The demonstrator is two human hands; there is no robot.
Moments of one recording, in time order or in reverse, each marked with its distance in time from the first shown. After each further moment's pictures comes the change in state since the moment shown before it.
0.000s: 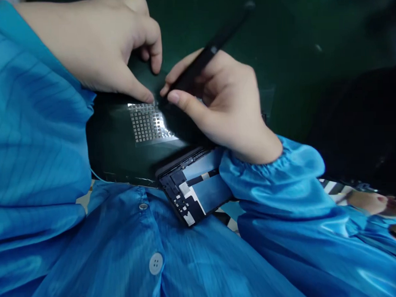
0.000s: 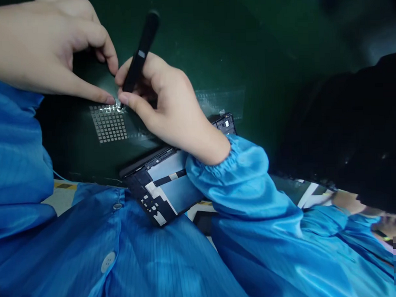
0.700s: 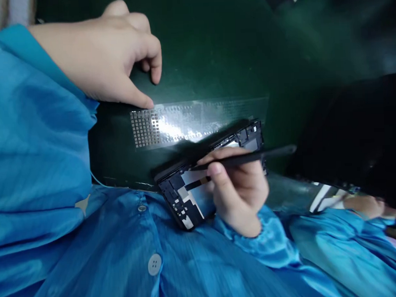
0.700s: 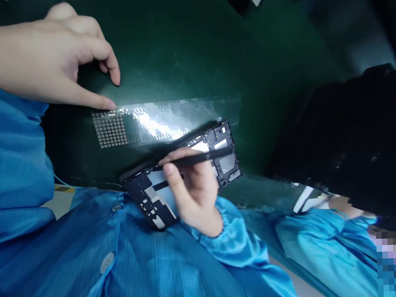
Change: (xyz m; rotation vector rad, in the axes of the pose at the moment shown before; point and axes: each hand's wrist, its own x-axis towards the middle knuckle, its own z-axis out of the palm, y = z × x) left_hand 0.003 -0.007 0.000 -0.005 0.016 0.068; right_hand -0.117 -0.045 0.033 0.211 0.505 0.312
